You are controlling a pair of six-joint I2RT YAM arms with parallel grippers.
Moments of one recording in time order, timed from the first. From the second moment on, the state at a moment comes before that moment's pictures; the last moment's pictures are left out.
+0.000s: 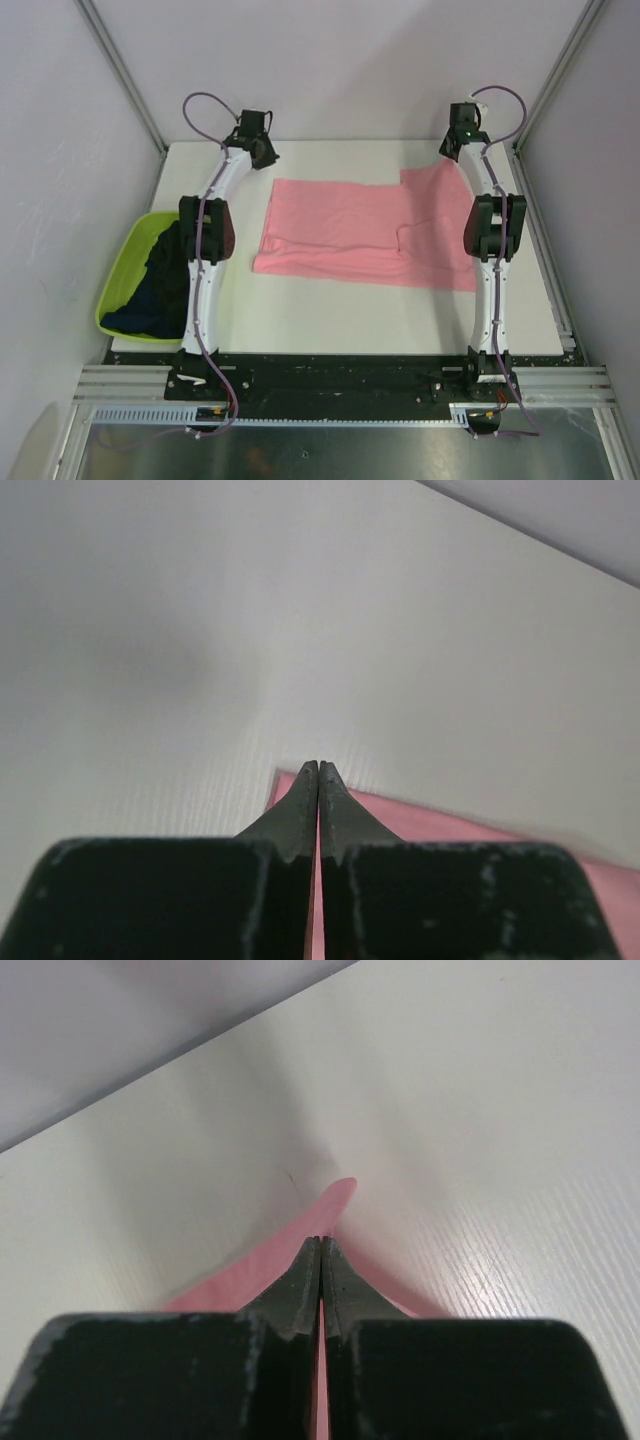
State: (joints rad) left arm -0.16 2.52 2.34 -0.59 -0.07 -0.50; right arm 0.01 2.52 2.37 -0.54 0.27 0.37
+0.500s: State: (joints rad) left arm -0.15 2.53 2.37 -0.59 -0.03 -0.52; right arm 0.01 2.41 2.21 -0.53 0.27 0.39
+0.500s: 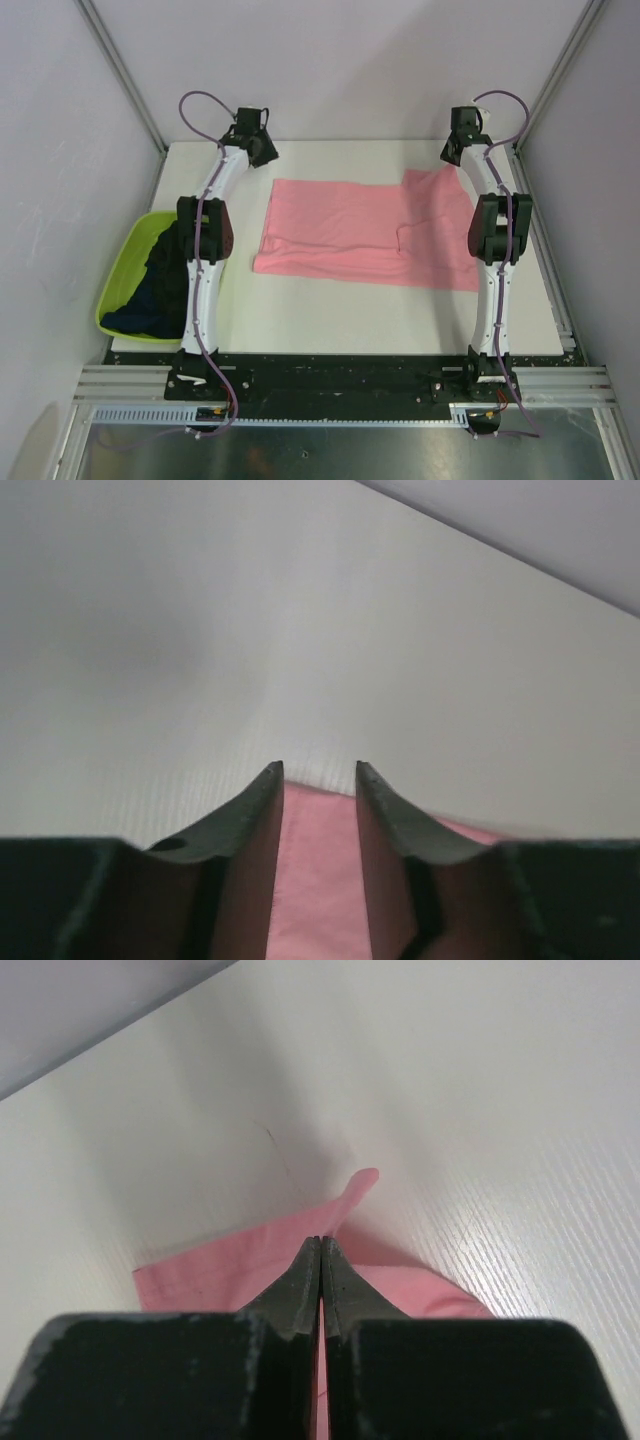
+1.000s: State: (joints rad) left arm -0.18 2.58 2.30 -0.59 -0.09 -0.51; right arm 0.01 2.41 2.20 -0.52 0.27 0.39
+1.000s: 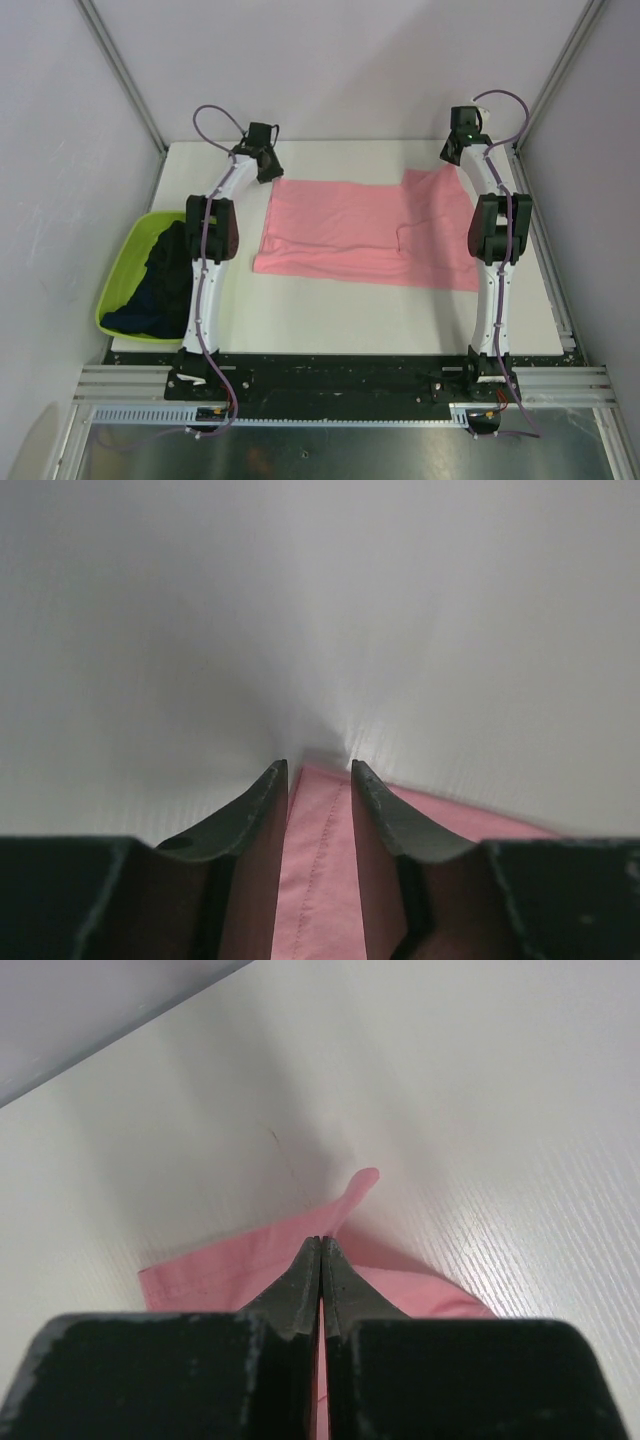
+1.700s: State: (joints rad) left arm -0.21 2.55 2.23 -0.54 -0.21 -0.50; right arm 0.01 2.41 2.20 -0.52 0.25 0.39
